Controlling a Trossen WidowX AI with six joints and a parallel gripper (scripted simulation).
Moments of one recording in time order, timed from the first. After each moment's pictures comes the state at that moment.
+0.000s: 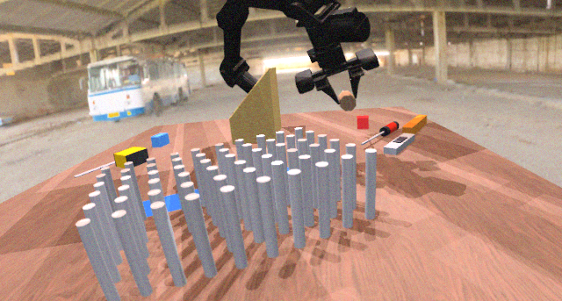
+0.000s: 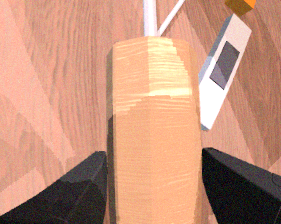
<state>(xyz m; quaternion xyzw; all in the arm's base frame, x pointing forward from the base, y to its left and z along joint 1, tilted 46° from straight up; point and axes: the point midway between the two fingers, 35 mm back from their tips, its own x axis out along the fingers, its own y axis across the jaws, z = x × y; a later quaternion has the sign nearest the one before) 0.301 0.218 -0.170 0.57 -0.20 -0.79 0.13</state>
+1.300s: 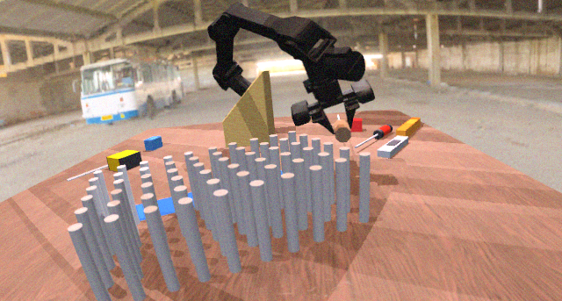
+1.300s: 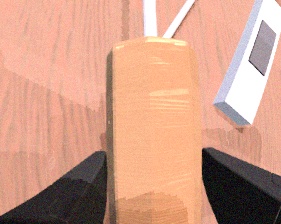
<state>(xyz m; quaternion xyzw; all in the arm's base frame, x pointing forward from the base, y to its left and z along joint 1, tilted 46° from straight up) 0.308 0.172 -0.217 0.57 -0.20 -0.79 0.14</state>
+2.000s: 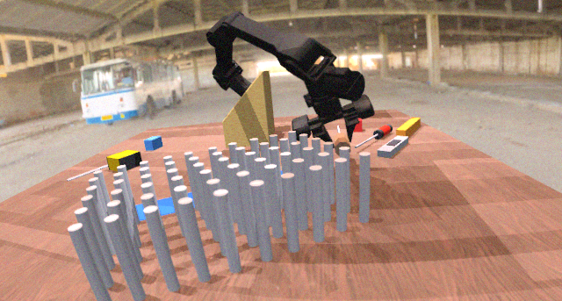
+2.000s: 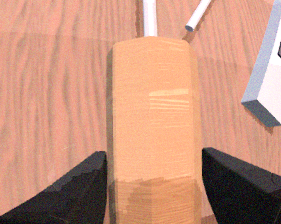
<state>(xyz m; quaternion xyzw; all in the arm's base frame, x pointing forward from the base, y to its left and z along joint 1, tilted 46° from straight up) 0.308 0.146 -0.240 0.57 -0.20 -0.79 0.14</state>
